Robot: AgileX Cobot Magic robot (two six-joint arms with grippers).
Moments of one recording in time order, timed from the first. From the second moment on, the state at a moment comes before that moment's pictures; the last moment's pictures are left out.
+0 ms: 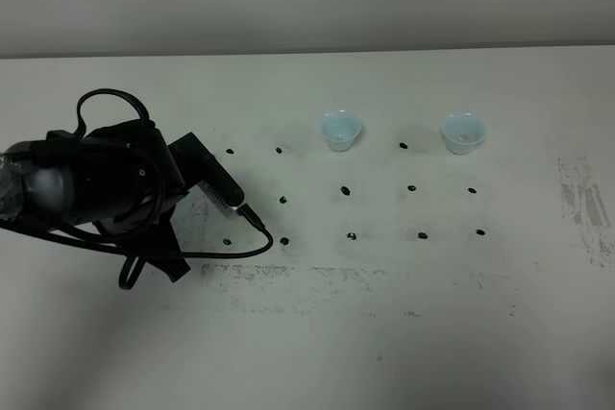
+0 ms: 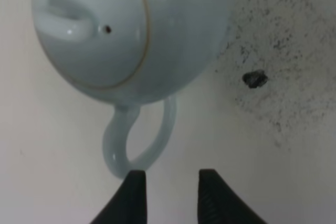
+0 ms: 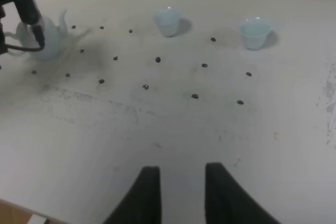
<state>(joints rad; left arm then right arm) -0.56 1.84 -1.01 0.73 0.74 -0.24 -0.02 -0.01 -0.53 0.36 1.11 -0.20</state>
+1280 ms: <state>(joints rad) -0.56 1.92 -1.01 0.72 0.74 -0.20 -0.02 -0.01 -0.53 0.36 1.11 -0.20</state>
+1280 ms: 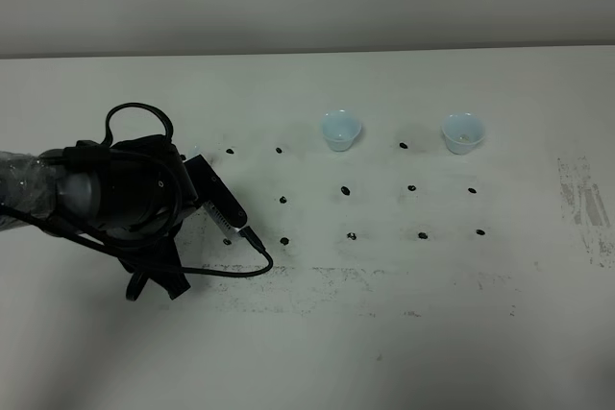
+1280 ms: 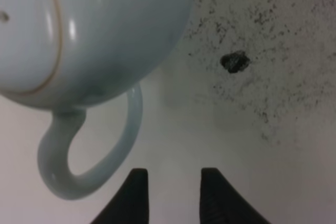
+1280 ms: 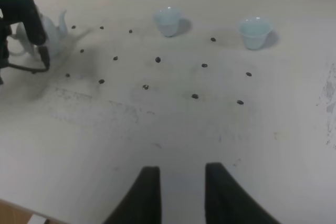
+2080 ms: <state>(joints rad) -0.56 1.92 -1.01 0.78 0.78 -0.36 -0.02 -0.01 -0.53 0.36 1.11 -0.20</state>
